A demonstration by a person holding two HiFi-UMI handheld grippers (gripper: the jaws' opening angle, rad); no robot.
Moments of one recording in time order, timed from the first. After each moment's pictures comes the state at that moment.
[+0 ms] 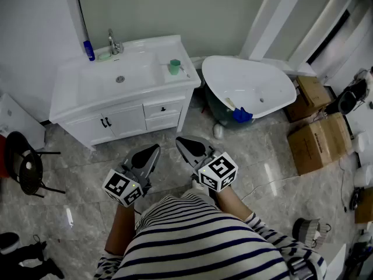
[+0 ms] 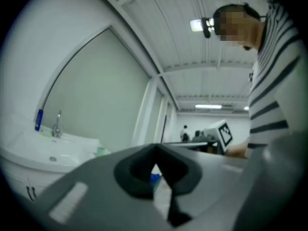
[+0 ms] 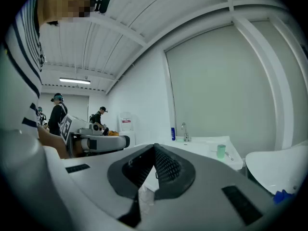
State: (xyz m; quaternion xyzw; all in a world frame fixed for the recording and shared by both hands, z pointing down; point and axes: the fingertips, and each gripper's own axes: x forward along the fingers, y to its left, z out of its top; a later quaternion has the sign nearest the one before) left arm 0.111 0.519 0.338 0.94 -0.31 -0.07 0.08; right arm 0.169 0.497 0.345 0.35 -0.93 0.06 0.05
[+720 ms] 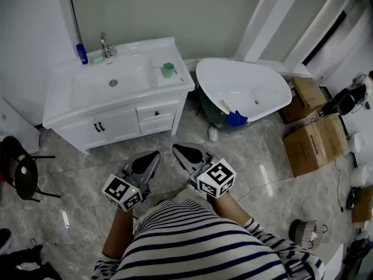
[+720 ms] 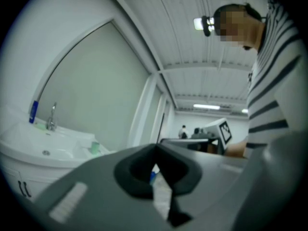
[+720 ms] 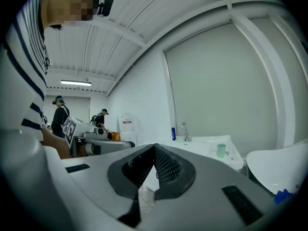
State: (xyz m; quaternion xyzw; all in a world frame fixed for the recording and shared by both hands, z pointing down) left arm 0.134 0.507 0.349 0.95 -0.29 -0.06 0.10; right arm 0.180 0.491 0.348 0.34 -0.94 0.06 0.04
